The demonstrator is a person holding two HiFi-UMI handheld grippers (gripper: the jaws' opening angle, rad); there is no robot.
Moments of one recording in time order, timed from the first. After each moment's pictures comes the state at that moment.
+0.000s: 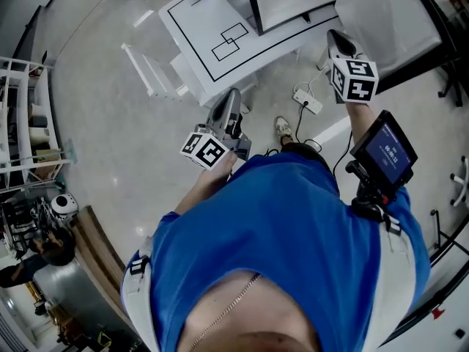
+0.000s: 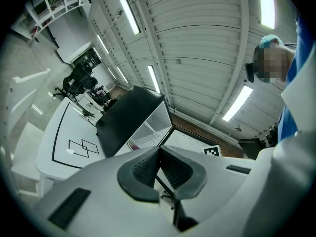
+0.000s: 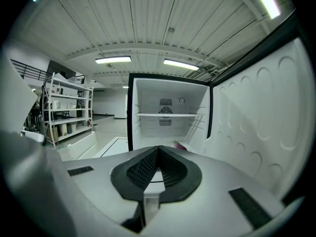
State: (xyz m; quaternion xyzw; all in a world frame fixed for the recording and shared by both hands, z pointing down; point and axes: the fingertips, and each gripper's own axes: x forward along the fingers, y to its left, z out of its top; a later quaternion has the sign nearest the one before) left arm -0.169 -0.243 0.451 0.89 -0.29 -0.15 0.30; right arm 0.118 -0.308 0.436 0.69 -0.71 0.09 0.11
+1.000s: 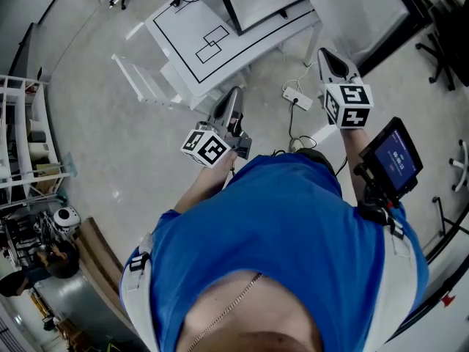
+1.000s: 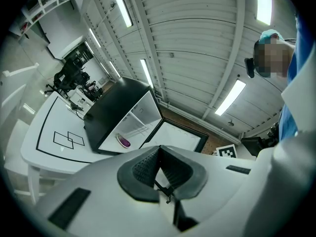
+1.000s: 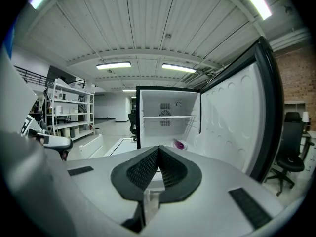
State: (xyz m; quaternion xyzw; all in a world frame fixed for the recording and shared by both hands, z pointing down) left arm -0.111 -0.163 0.404 0.91 -0.25 -0.13 0.29; right arm 0.120 -0.163 0.383 0.69 -0.71 0.09 0.09
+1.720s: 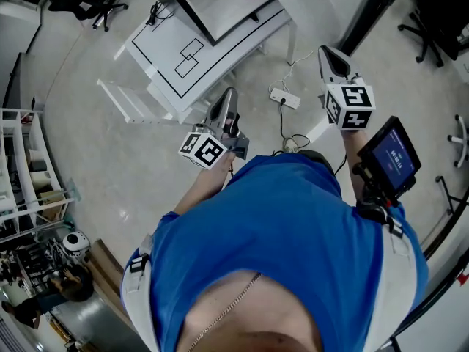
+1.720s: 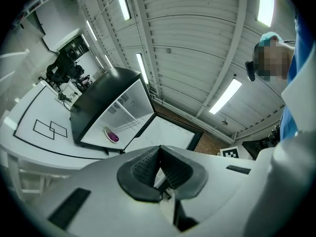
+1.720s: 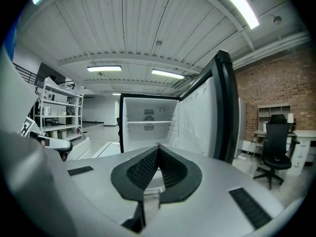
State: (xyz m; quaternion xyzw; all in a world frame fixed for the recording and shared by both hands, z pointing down) left arm -0.058 -0.174 0.433 0.92 -0.21 -0.13 0.29; right arm 0.184 -0.138 0.400 0.74 -0.67 0.08 0.07
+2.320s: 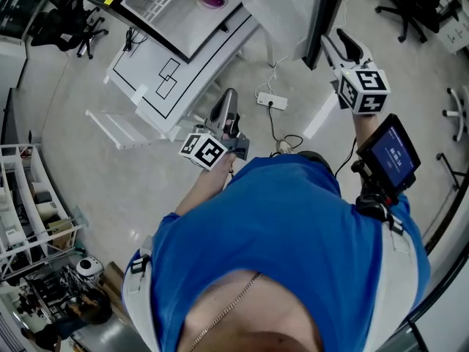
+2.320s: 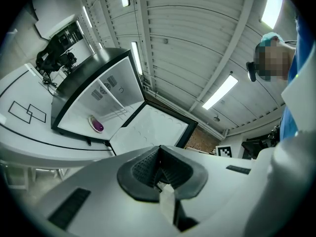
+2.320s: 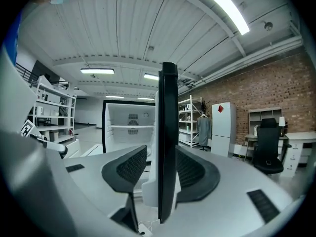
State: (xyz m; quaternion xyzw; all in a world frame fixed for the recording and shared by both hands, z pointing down) left arm 0.023 -0.149 0.429 0.93 -0.15 -0.11 0.31; right arm 0.293 -0.090 0.376 0.77 -0.64 0.06 0.05
